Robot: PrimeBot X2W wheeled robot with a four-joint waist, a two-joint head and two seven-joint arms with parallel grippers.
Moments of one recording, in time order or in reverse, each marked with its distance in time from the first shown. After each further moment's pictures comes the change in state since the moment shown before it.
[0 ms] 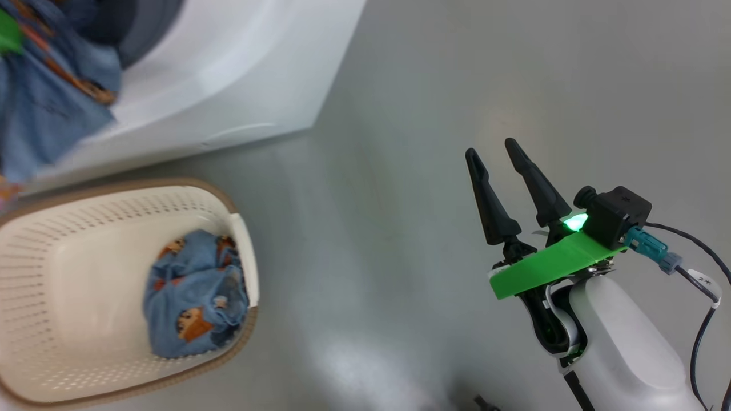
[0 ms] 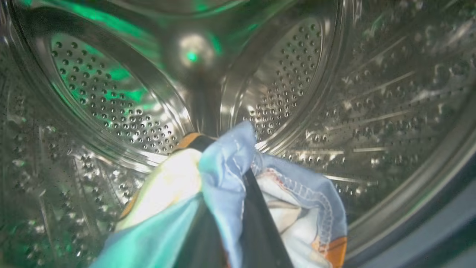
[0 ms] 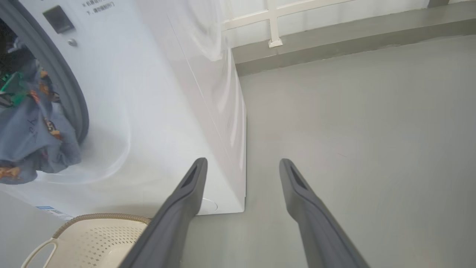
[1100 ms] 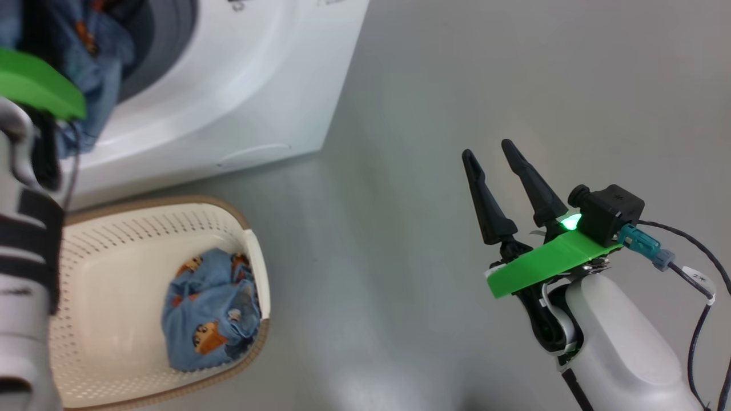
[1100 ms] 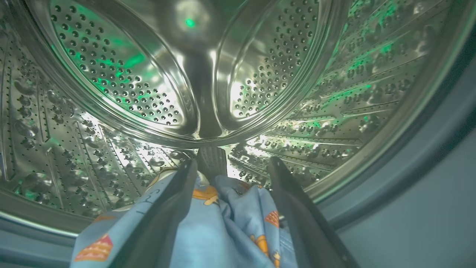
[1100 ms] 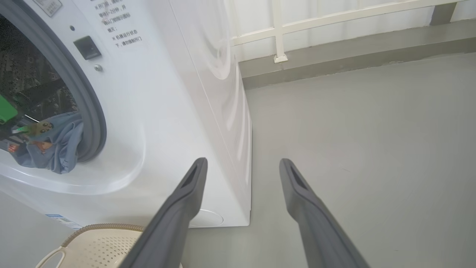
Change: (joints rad) left arm 0.116 -0.088 0.117 0.066 0.107 -0.007 -0.003; right arm -0.015 0.008 0.006 0.034 -0.009 0.000 0.000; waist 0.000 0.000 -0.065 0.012
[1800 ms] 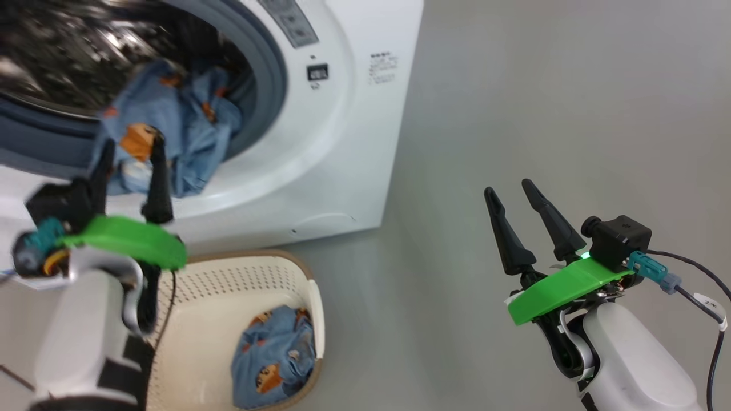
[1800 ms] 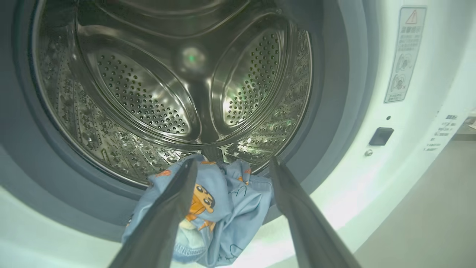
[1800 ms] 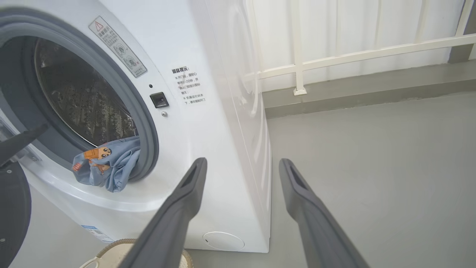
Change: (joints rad) left arm 0.483 -0.109 0.042 -0.319 0.056 -0.024 0.001; right arm 0.073 -0.051 -0.007 0.055 0.008 0.000 0.000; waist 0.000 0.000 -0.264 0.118
